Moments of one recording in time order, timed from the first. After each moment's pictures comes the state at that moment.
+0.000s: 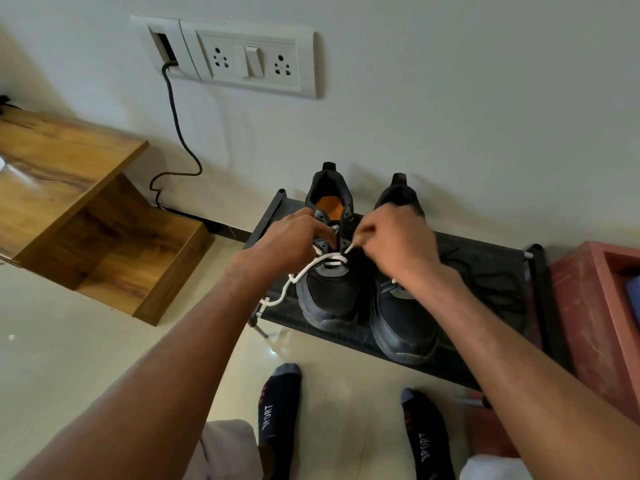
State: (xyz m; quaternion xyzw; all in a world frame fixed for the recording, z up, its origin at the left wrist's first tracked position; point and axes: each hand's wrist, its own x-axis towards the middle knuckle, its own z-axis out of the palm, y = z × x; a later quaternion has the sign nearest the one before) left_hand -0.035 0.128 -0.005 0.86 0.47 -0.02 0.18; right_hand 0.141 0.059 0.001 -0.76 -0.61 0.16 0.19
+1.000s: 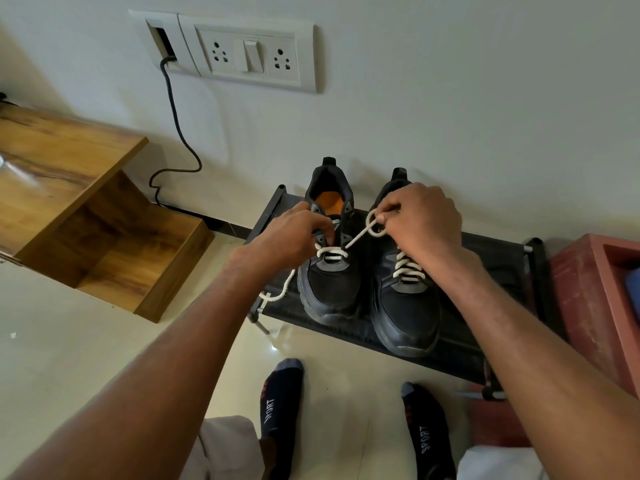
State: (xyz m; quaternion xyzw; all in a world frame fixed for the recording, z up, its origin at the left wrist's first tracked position) left_hand -0.041 0.132 -0.012 0.86 0.47 0.00 0.21; right_hand 0.165 0.065 0.008 -0.79 -0.57 0.11 0.21
